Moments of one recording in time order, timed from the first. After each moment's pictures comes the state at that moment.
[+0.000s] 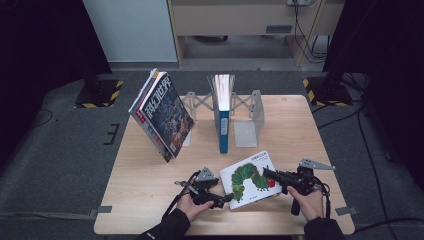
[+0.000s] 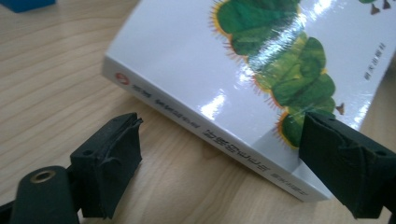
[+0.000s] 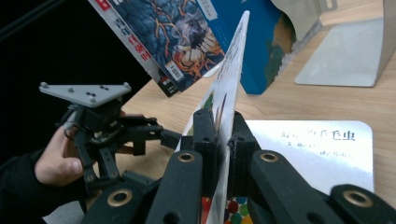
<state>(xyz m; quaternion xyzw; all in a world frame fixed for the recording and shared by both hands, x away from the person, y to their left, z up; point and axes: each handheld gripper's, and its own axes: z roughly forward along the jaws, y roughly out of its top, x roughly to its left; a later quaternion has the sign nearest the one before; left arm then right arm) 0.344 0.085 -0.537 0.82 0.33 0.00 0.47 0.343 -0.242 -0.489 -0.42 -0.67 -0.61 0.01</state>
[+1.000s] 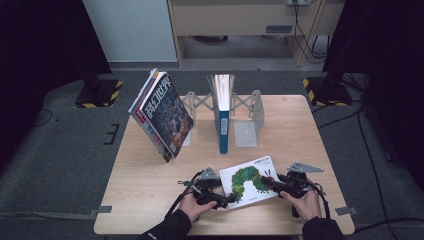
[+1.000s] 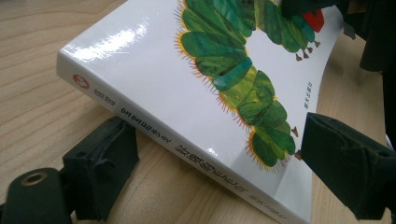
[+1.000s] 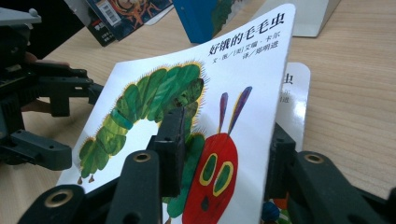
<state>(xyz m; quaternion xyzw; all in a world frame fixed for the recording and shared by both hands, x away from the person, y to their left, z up) 0.345 0.080 -0.538 0.81 0.35 -0.02 0.47 0.347 -0.234 -0.519 -0.45 -0.74 -0.50 -0.06</state>
